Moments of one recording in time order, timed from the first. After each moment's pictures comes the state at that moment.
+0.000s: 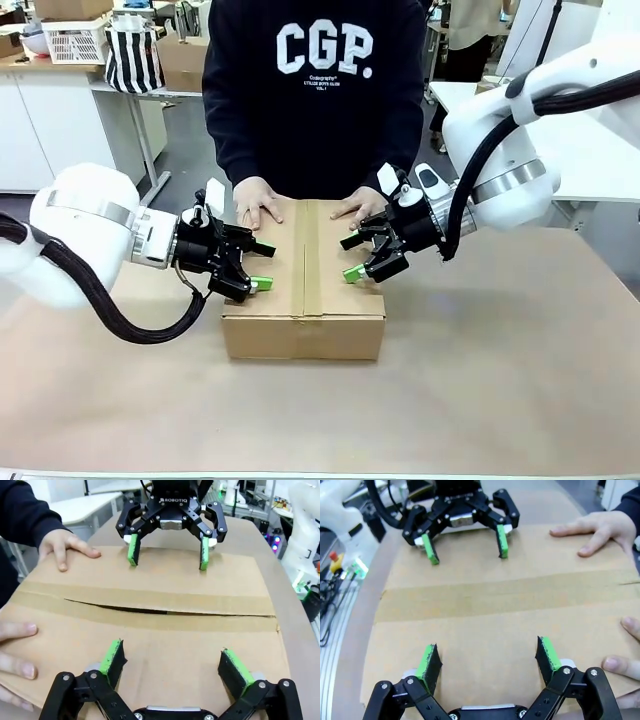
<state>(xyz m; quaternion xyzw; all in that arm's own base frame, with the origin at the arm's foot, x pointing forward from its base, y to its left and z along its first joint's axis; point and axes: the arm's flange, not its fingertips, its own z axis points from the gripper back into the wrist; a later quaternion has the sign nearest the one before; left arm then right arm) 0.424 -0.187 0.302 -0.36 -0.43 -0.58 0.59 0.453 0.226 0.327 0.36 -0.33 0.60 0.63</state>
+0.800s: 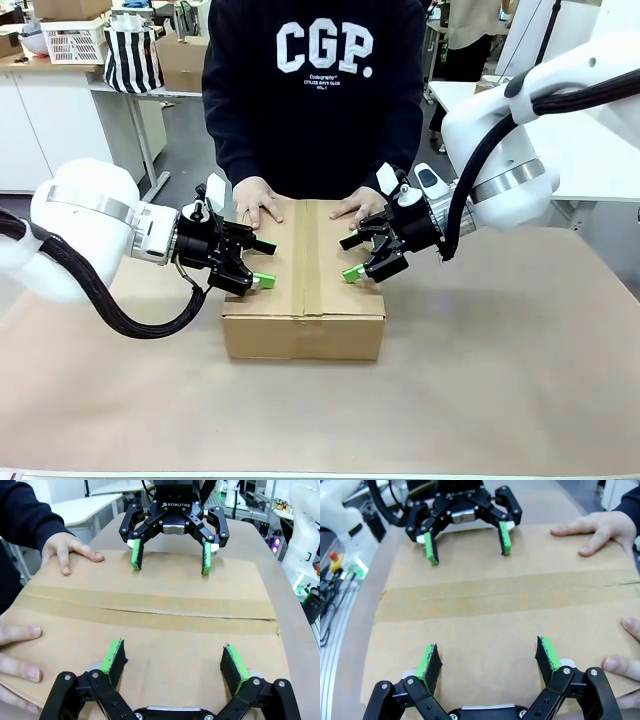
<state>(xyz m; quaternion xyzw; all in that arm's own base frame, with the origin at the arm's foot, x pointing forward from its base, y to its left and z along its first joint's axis) 0.426 -0.186 0.307 -0.36 -0.43 -0.58 0.59 0.453 0.226 0.327 0.36 -0.33 0.60 0.63</state>
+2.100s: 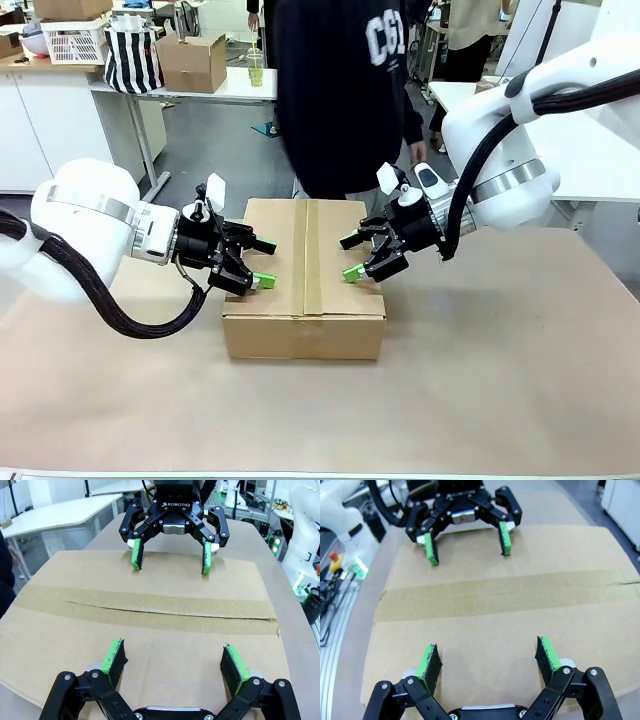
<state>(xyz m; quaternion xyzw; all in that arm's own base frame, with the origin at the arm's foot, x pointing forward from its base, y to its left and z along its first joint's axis) 0.426 -0.186 0.307 -0.36 -0.43 -0.58 0.59 0.453 0.226 0.328 0.36 -0.33 0.60 0.63</state>
